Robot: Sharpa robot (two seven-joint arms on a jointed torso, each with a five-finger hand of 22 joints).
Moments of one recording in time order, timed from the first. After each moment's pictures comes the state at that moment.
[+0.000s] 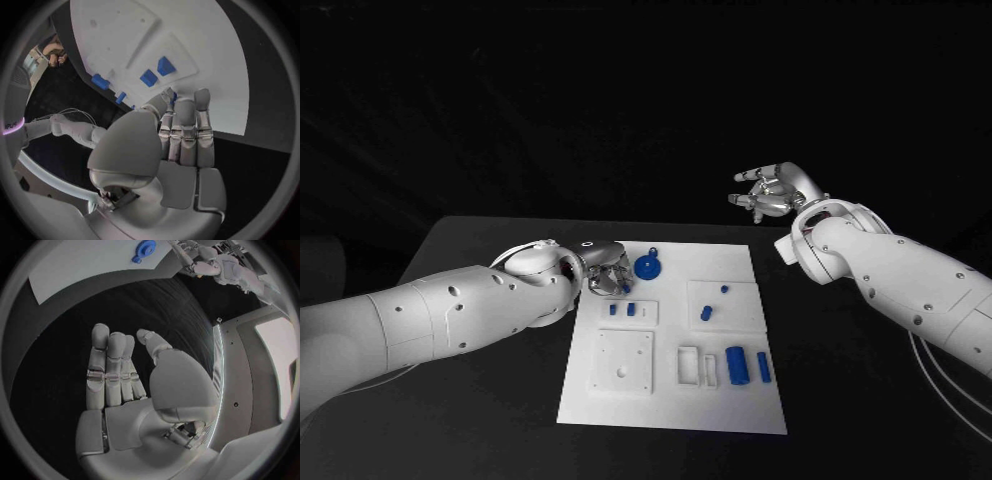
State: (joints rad) left arm 1.26 -0.61 -0.19 1.23 -1.40 -0.20 -0.04; left_hand 1.42 -0.02 0.28 -0.13 0.13 1.18 0.10 0.06 0.06 1.27 0.05 0.06 0.06 1.39 -0.04 1.13 0.38 0.09 1.27 -0.06 0.37 1.31; right arm 1.03 -0.65 0.39 1.15 -1.16 -0.42 -0.02; right_hand 1.26 -0.13 0.24 -0.08 0.51 0.92 0.11 0.06 0.06 1.14 0.01 0.81 0.55 1.36 -0.06 0.81 0.72 0.10 1.46 -0.09 0.12 1.29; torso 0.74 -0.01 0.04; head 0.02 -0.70
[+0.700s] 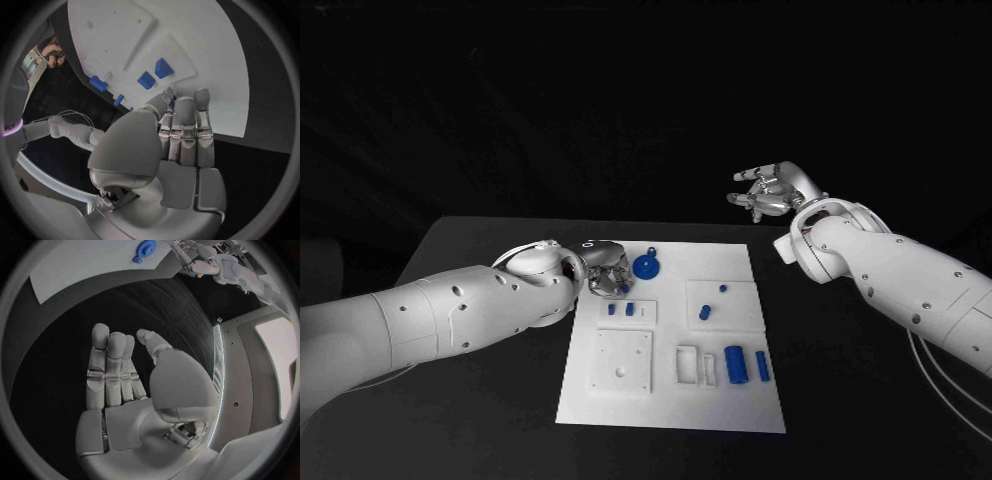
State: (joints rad) left arm 1.26 -0.59 -0.21 1.21 -1.41 -0.19 -0.05; left_hand 1.42 -0.02 0.28 -0.14 0.12 1.18 0.10 0.06 0.06 1.26 0.05 0.06 0.06 1.38 -0.04 1.12 0.38 0.10 1.26 -0.06 0.37 1.31; right arm 1.03 -0.65 0.39 1.15 -1.16 -0.42 -0.02; right_hand 1.26 -0.13 0.24 -0.08 0.51 0.92 0.11 0.06 0.06 1.14 0.01 0.81 0.55 1.36 -0.06 0.81 0.72 0.10 1.46 -0.09 0.12 1.29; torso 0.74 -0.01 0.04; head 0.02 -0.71
